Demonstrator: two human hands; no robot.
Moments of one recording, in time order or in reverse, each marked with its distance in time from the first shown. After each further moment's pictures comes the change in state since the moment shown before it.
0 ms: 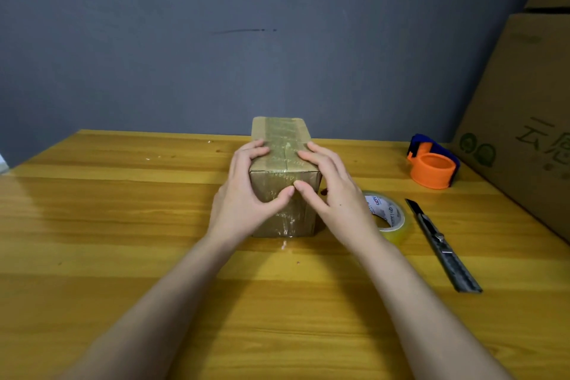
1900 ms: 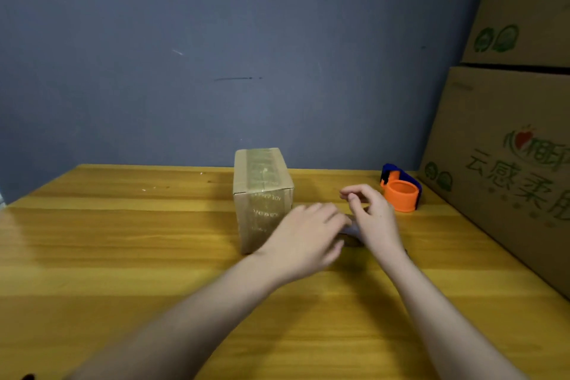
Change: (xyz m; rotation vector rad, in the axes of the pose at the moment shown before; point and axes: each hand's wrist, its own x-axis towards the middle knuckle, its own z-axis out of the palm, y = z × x) left_hand -0.011 0.088 0.048 0.525 -0.382 0.656; right_hand -0.018 0.051 -0.059 0.052 0.284 0.201
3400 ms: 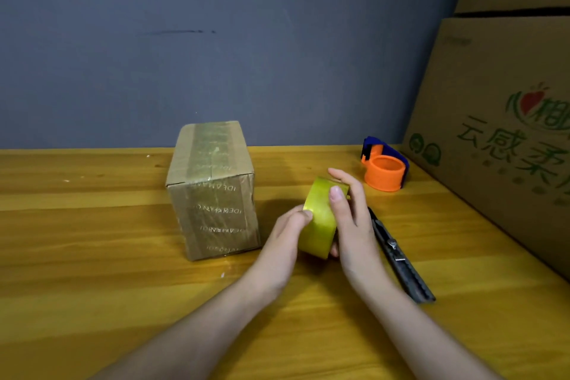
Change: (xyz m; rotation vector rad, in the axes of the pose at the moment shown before) left_hand 0.018 0.016 0.057 -1.701 0.168 -0.682; right_hand -0.027 0.006 0.018 0.545 -0.048 0.256
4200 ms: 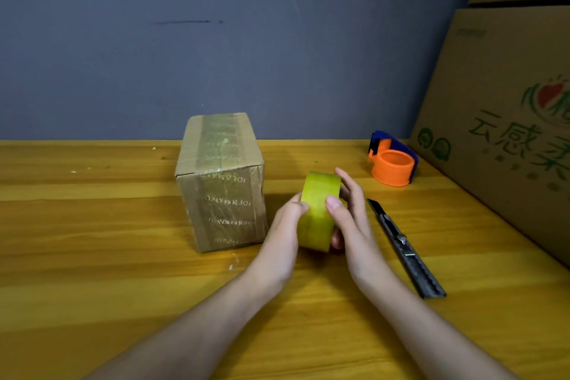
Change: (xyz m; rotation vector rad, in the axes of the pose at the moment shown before) left_hand 0.003 -0.004 -0.007 -0.134 0.032 -0.016; right_hand -0.009 -0.001 0.006 0.019 -0.083 0.083
